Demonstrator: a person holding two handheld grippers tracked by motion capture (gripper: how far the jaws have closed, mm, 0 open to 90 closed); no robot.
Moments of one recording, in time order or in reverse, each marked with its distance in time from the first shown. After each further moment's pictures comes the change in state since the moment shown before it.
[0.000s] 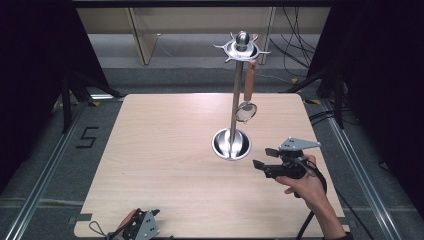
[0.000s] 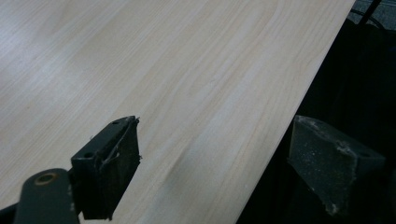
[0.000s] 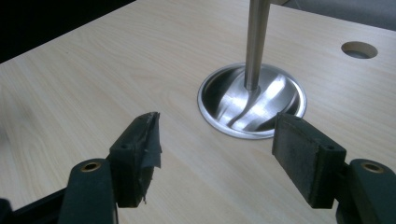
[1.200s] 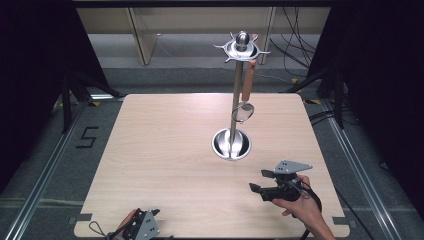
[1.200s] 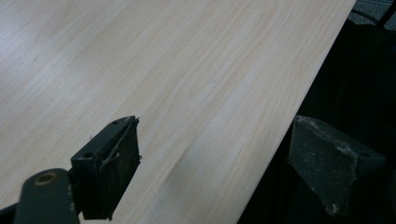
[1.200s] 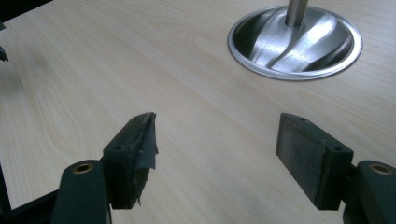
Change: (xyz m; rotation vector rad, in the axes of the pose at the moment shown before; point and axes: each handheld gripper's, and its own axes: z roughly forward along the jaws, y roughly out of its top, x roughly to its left) left arm -0.001 0.000 0.002 -0.020 0.001 -0.010; right arm 0.016 -0.057 0.013 0.063 0.049 -0.014
